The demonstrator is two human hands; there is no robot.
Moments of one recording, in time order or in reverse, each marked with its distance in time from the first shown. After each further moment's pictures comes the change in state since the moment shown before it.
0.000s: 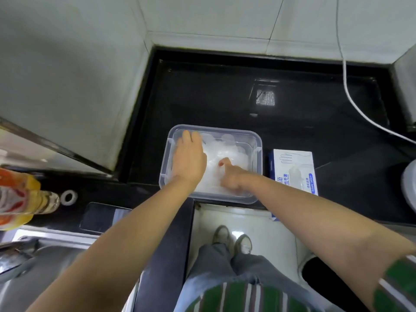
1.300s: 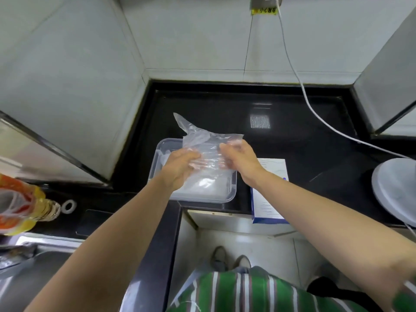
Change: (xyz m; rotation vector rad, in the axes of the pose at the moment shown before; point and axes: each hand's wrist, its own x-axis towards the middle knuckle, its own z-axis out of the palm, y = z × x) left_hand -0.025 0.038 -0.045 -1.462 -0.384 -0.454; right_hand -0.072 0.042 -0.047 1.084 0.438 -0.421
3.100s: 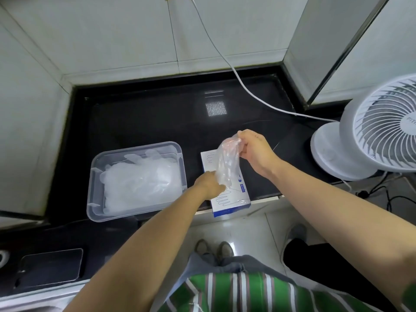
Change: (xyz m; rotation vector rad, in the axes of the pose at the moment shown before) left_hand 0.018 -0.087 0.159 1.241 -0.460 0.032; right_hand -0.023 0.008 -0.154 0.132 0.103 -0.038
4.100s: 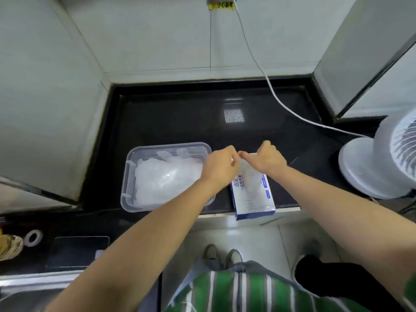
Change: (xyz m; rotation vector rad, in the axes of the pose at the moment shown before) left_hand -0.042 0.001 -0.062 0.053 0.525 0.213; right_hand 0.015 -0.001 0.053 -1.128 0.281 0.249
